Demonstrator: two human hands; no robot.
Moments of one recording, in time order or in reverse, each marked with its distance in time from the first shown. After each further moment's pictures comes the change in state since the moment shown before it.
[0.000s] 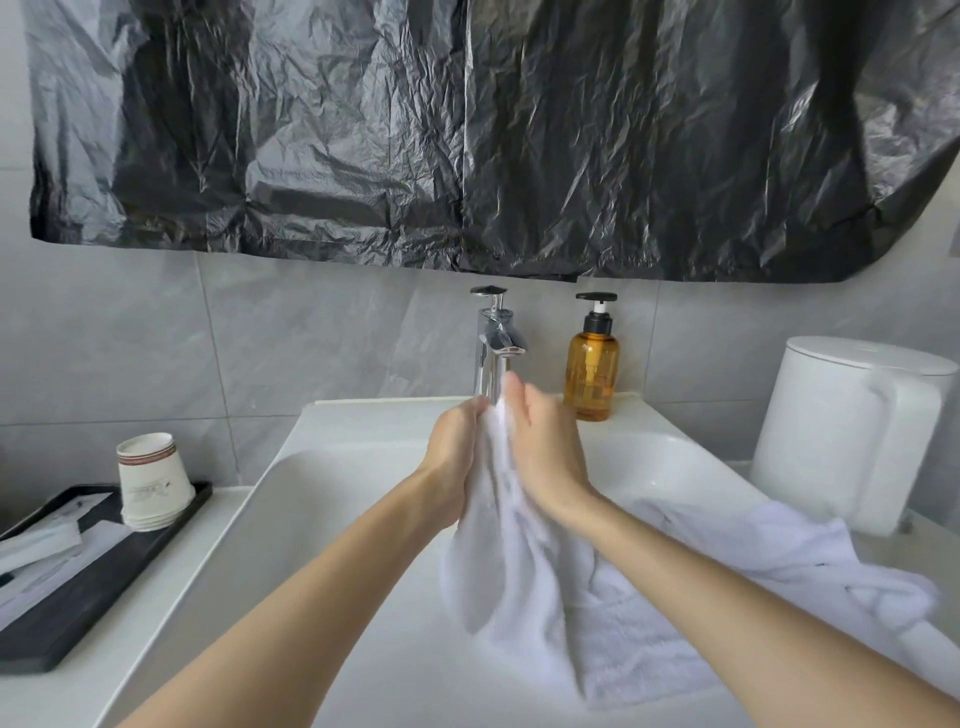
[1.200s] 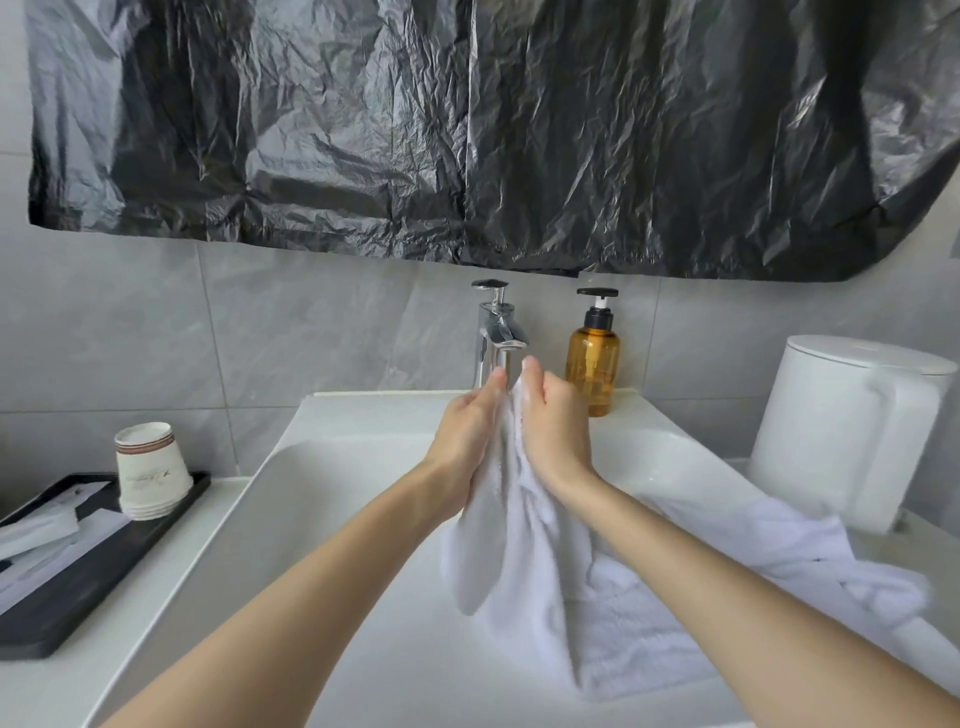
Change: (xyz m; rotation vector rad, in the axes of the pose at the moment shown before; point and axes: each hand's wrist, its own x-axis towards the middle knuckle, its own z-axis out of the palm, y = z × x) left_hand 0.002 -0.002 0.003 0.010 -0.098 0.205; right_hand 0.006 0.005 -0.001 0.060 0.088 0.041
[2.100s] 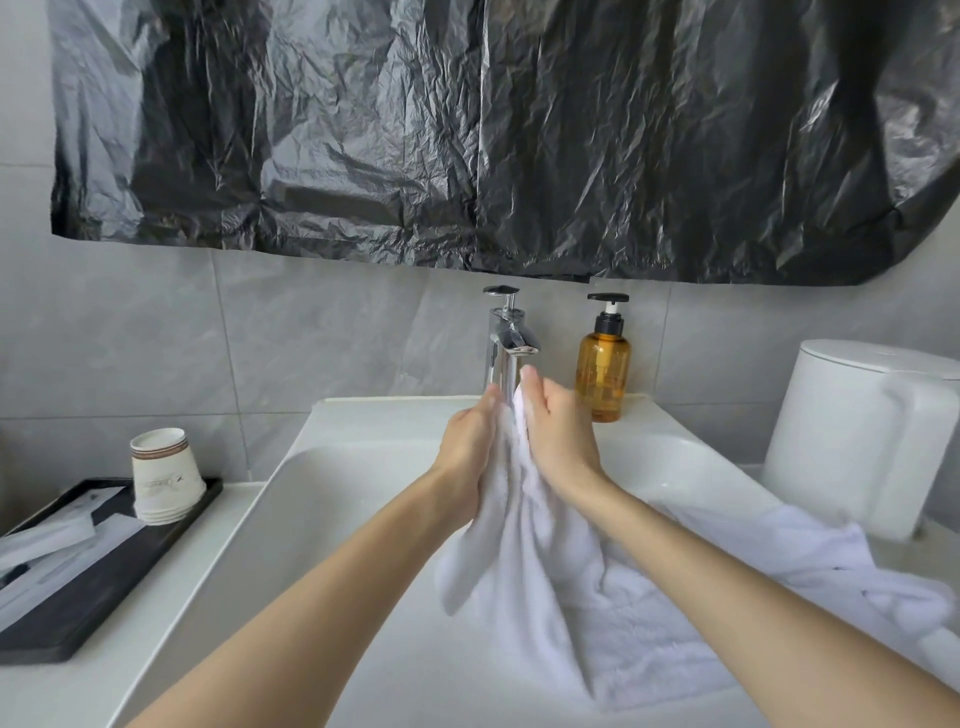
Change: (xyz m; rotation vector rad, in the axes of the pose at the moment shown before) left_hand 0.014 -0.009 -0.005 -0.026 0.095 -0.124; right_hand -0.002 0.001 0.001 0.040 -0.070 0.014
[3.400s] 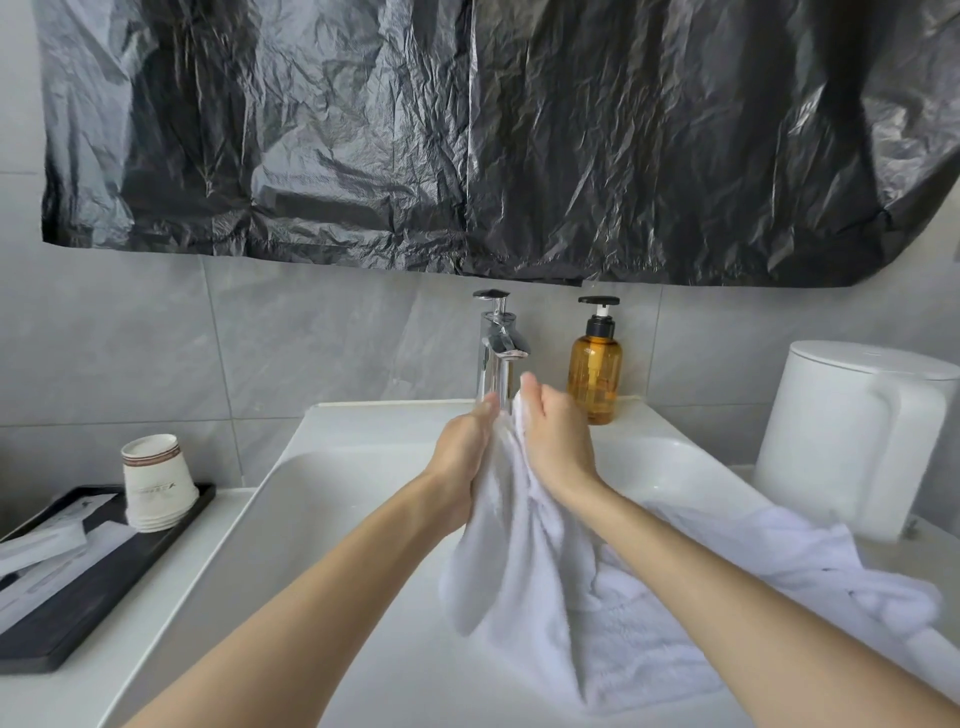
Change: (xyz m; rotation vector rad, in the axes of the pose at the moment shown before) left_hand -0.005 0.002 0.002 -0.058 -0.027 -0.098; right_hand 0.002 -0.001 -0.005 -0.116 -0.016 -0.017
